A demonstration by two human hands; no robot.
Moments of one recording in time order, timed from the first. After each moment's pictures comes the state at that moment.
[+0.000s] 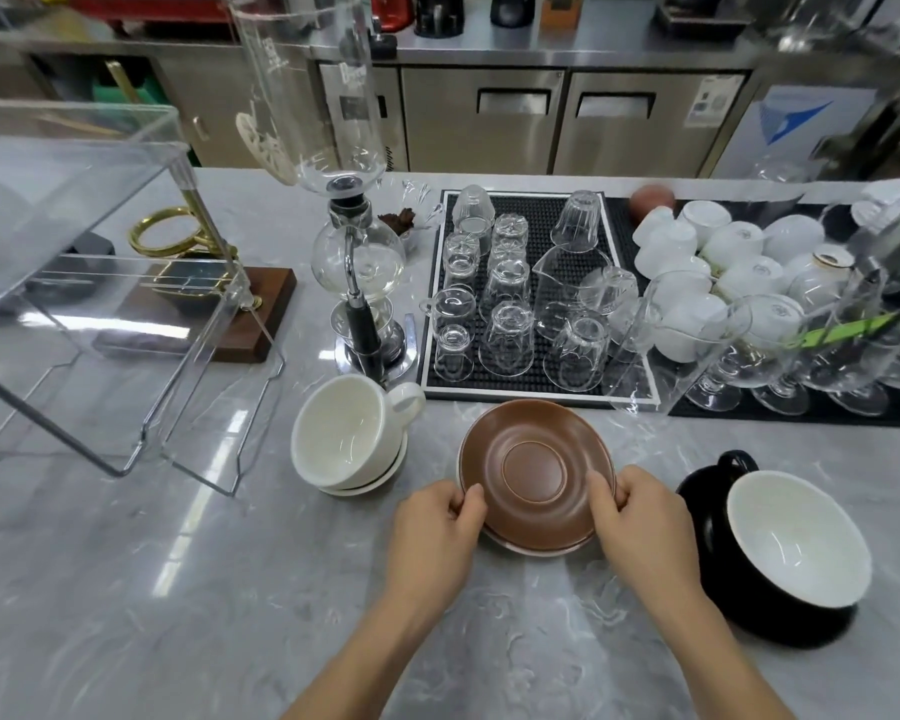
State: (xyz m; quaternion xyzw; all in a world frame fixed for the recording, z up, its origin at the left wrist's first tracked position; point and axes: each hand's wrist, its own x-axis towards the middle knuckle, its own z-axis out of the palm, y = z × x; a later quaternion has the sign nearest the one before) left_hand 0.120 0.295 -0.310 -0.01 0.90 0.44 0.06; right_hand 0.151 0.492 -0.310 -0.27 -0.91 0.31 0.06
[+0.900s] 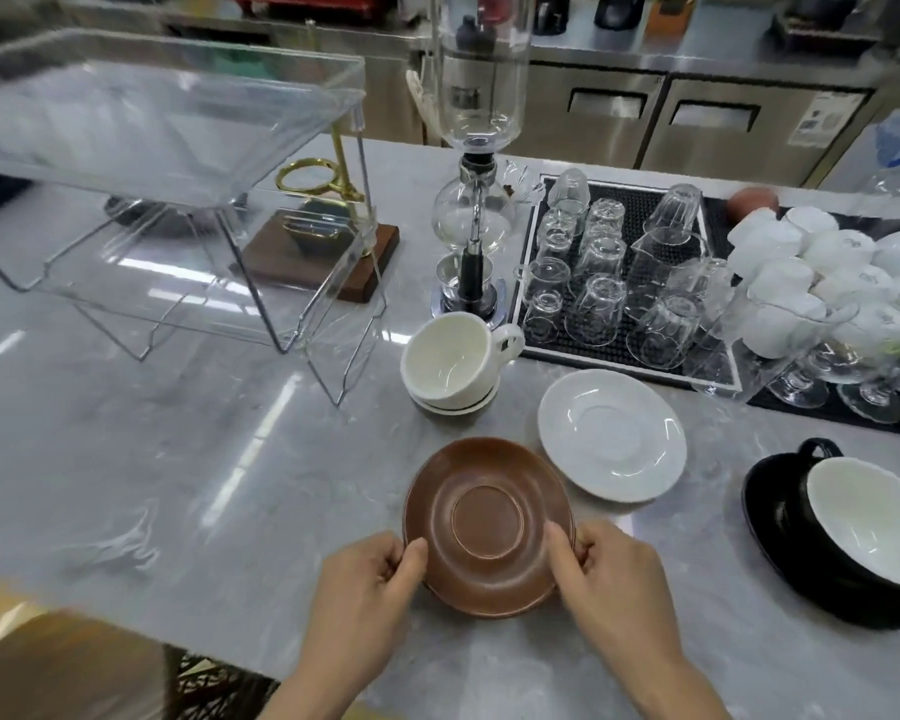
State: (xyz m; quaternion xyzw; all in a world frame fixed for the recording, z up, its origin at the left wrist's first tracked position) left_hand 0.236 0.168 -0.314 -0.10 0.89 0.45 0.02; right_hand 0.231 0.394 -0.310 -0.11 -0.93 0.34 0.00
